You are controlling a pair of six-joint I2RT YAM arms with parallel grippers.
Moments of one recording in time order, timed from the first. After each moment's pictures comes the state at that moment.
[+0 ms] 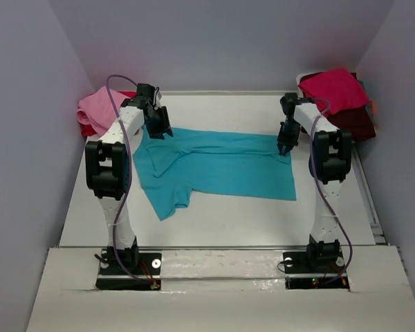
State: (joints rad) left arm -0.13 2.01 1.70 -0.75 0.20 -0.37; right arm 0.09 2.29 1.94 -1.12 0.10 0.46
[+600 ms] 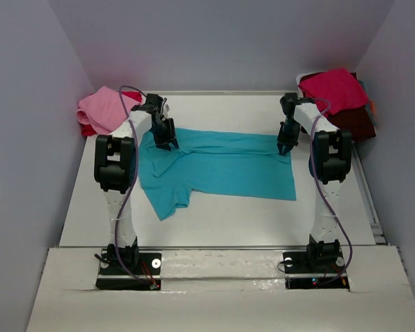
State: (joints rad) left arm -0.16 2.13 1.69 -0.74 0.26 -0.36; right arm 0.09 2.29 1.94 -1.12 0.10 0.46
